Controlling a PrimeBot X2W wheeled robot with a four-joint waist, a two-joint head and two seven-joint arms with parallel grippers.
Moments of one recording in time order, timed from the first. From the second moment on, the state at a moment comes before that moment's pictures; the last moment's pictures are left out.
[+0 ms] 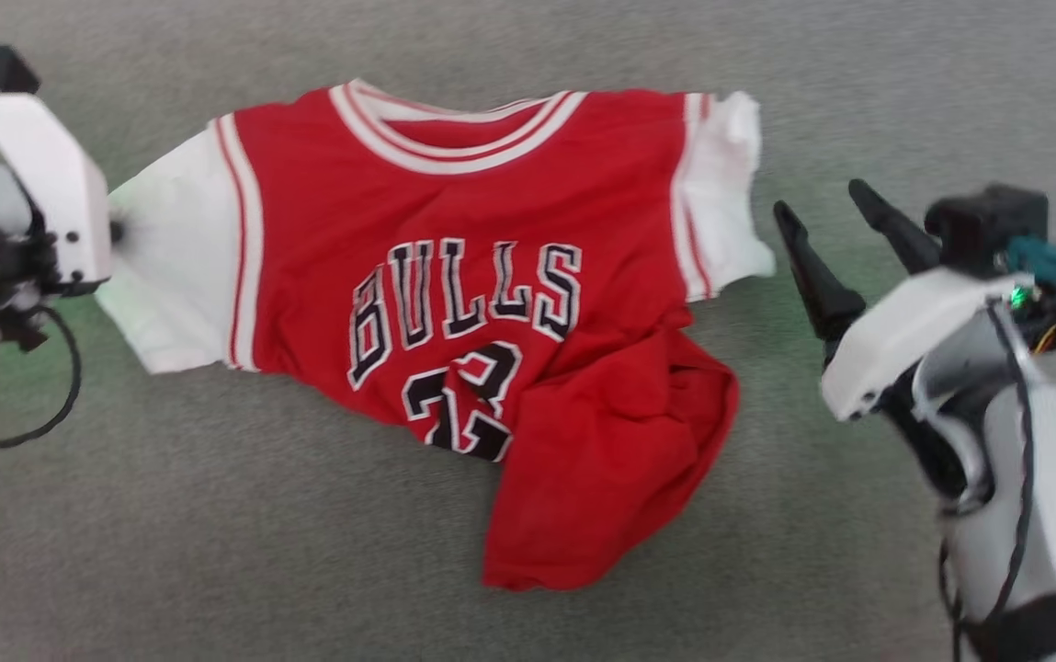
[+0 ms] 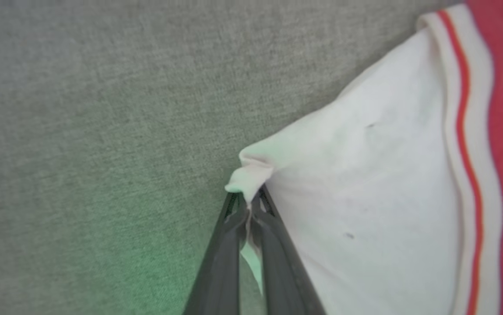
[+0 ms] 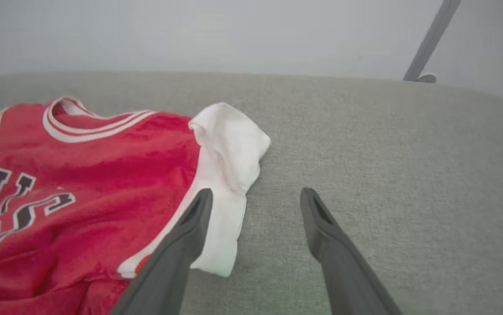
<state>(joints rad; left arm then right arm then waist) -1.03 0.57 -0.51 0.85 -0.76 -0.08 0.84 -0.44 -0.14 0.10 0.09 0.29 0.13 0.26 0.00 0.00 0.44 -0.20</state>
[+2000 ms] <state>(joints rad) -1.33 0.48 -0.55 0.87 -0.80 -0.07 0.63 -1.08 -0.30 0.23 0.45 0.52 0.13 0.69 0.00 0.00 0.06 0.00</state>
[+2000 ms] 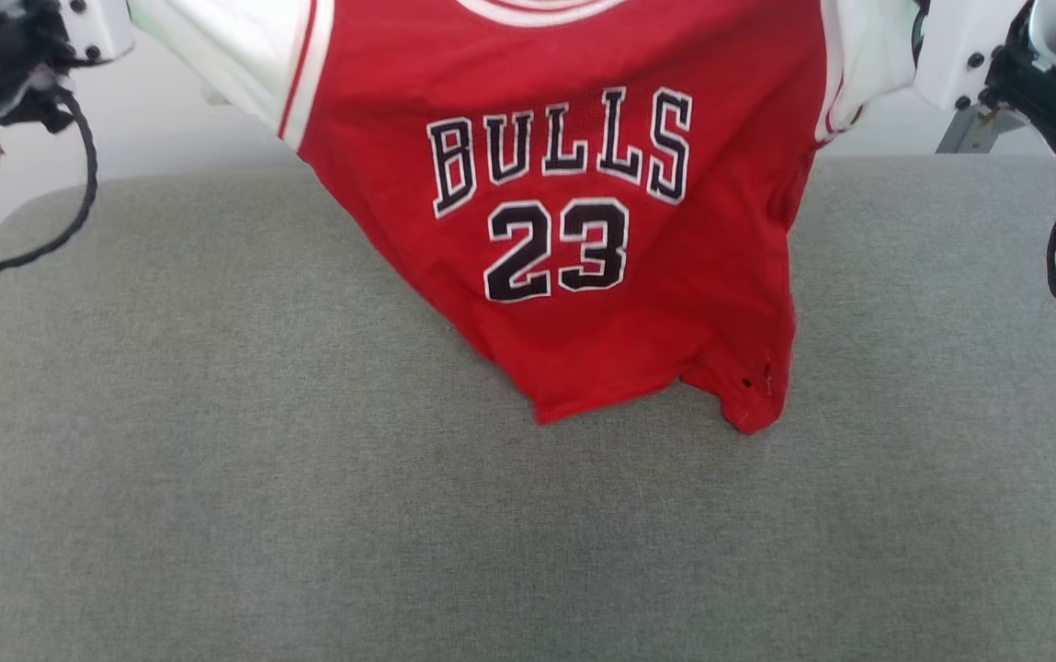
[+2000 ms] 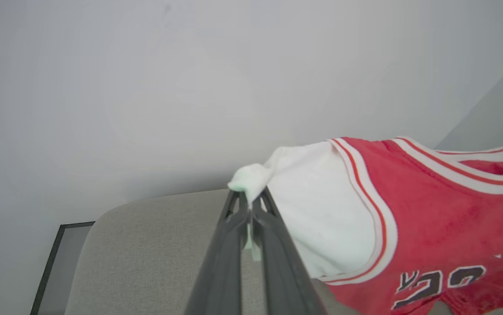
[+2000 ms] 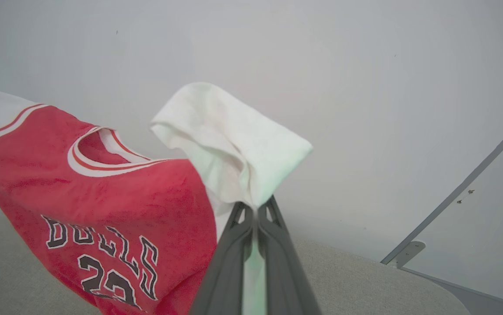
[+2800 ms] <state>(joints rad) -1.67 0.45 -0.52 0.96 -0.67 -0.03 0.05 -1.56 -0.24 0.27 0.92 0.18 0.13 -0.05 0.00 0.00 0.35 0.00</state>
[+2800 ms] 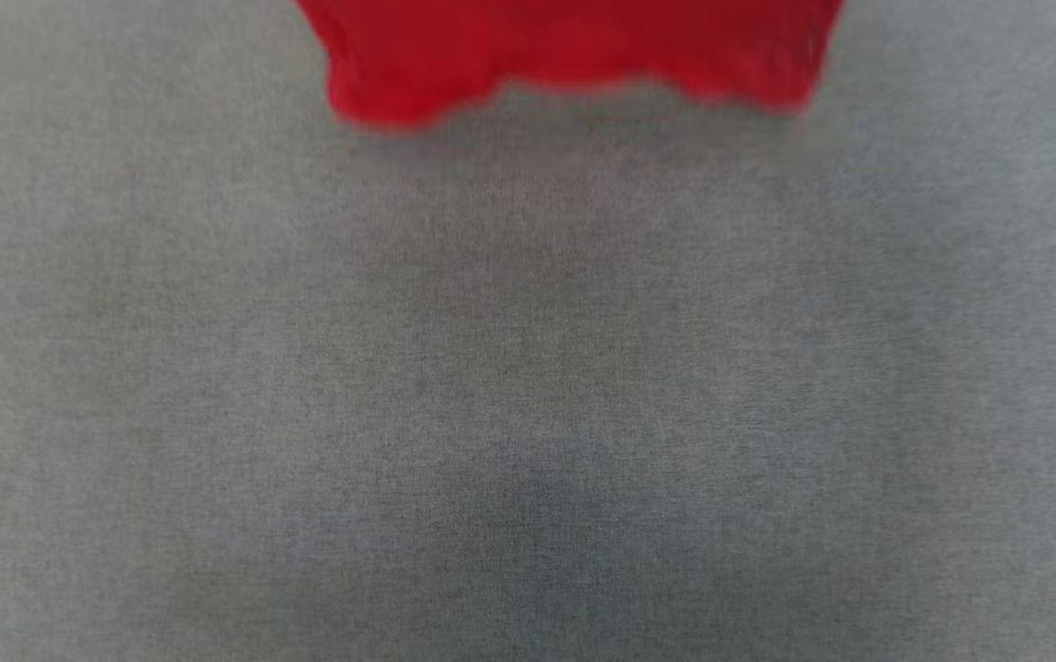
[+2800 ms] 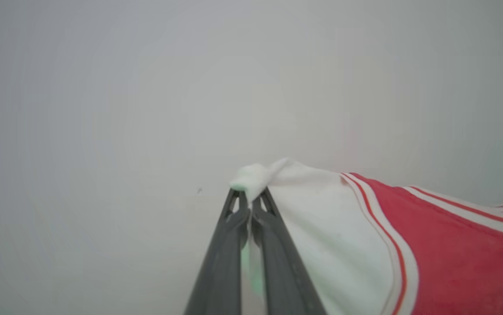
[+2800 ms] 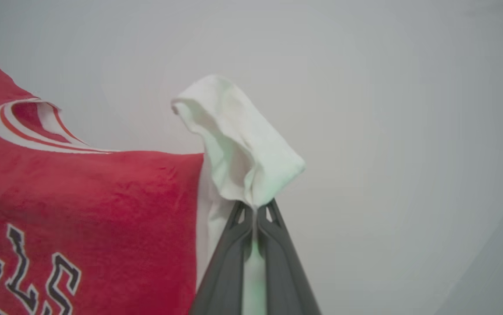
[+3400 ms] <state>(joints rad) -1.52 0.37 -0.60 1.18 -0.64 -0.12 -0.15 -1.48 -0.18 0.22 1.22 -0.03 0.13 -0.24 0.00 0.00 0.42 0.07</state>
